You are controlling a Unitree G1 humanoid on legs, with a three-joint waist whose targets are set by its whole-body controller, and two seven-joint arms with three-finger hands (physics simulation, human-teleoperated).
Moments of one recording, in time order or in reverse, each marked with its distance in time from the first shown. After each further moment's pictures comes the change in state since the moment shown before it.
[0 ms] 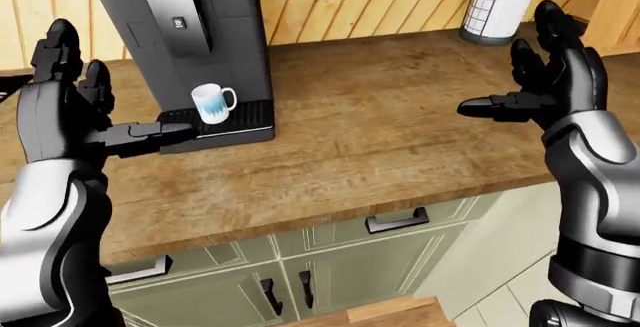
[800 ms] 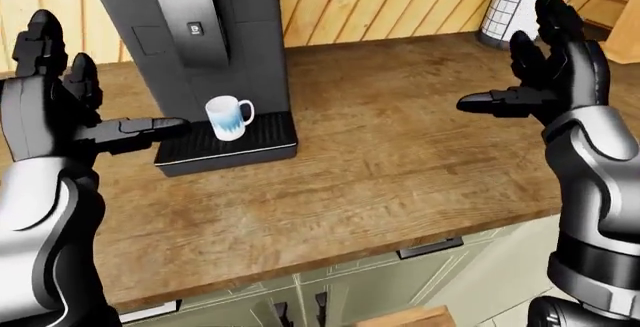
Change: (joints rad) left arm -0.009 0.013 0.014 -0.005 0.006 -0.010 0.010; right arm -0.018 0.002 0.004 -0.013 0.010 -0.001 0.002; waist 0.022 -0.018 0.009
